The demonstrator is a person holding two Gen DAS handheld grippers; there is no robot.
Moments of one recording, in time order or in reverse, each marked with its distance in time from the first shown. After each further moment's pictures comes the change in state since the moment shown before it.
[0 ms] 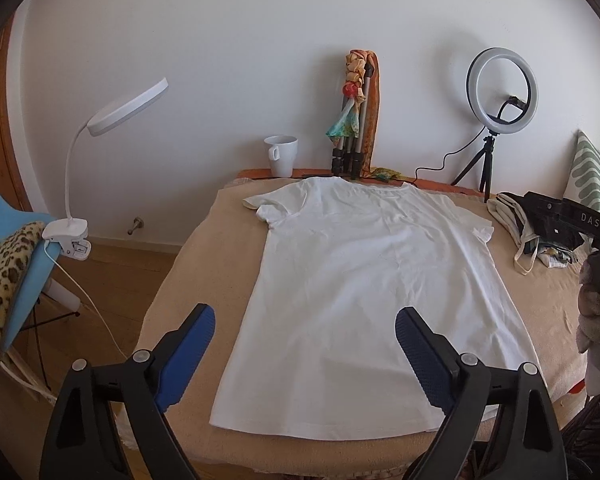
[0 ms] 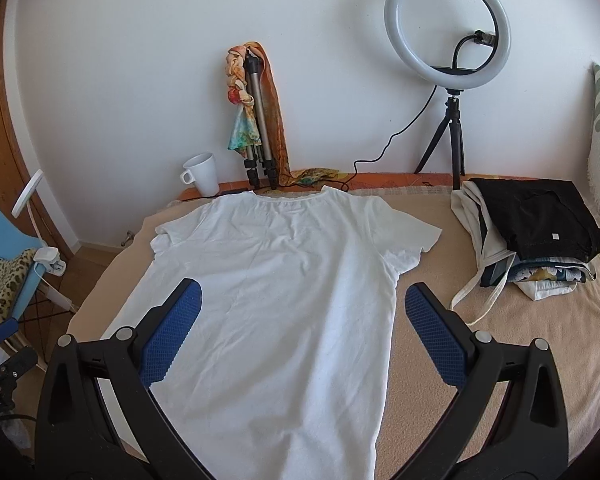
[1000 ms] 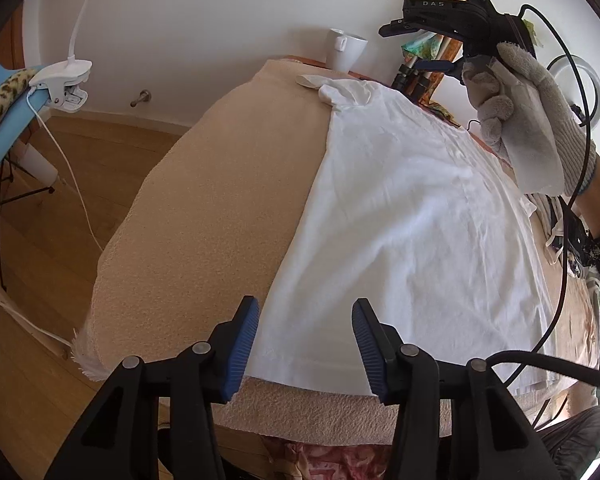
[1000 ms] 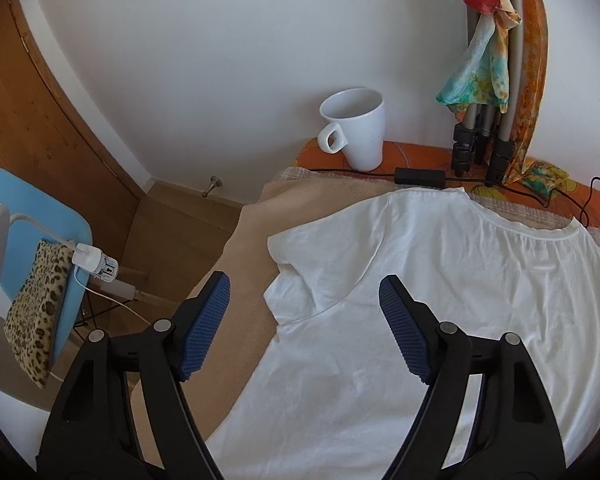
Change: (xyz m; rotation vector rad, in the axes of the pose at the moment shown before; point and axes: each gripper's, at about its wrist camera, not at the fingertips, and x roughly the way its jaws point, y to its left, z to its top) left arm 0.081 0.085 -0.056 -0.255 0.306 -0.072; right arm 0.269 0.206 0.097 -0.082 0.359 0.347
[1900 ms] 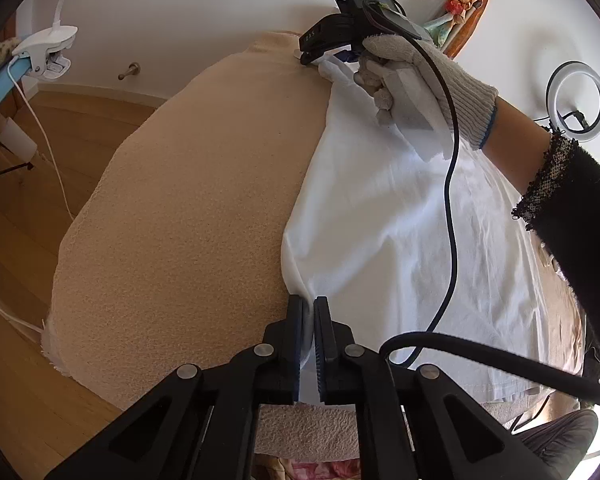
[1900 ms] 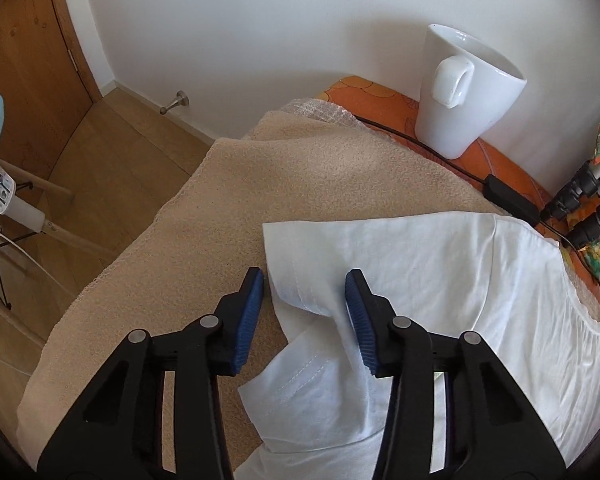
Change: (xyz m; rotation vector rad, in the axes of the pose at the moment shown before) left arm 0.027 0.003 0.005 -0.042 0.061 -0.071; right arm 0.167 0.053 0.003 -0.312 0.175 -0.240
